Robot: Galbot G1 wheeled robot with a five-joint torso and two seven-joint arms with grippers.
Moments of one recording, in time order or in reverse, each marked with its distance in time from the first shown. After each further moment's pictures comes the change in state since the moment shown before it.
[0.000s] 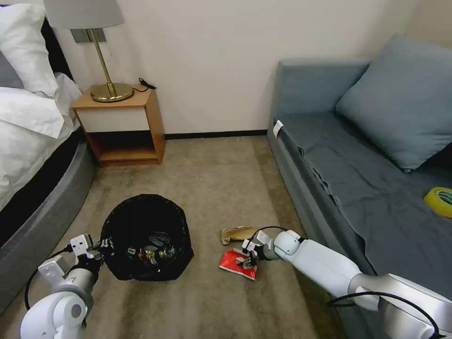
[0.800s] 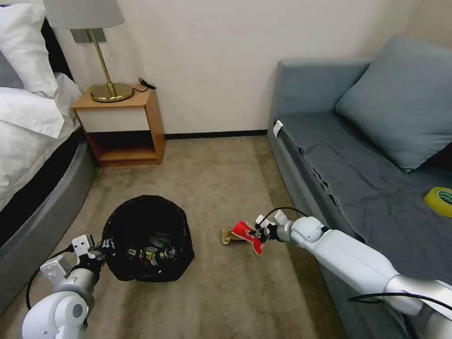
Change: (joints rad) left arm 0.005 0.001 0.008 0.007 0.006 0.005 -0.004; right arm -0.027 -0.225 0.181 0.398 0.166 -0.074 0.163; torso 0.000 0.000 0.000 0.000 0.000
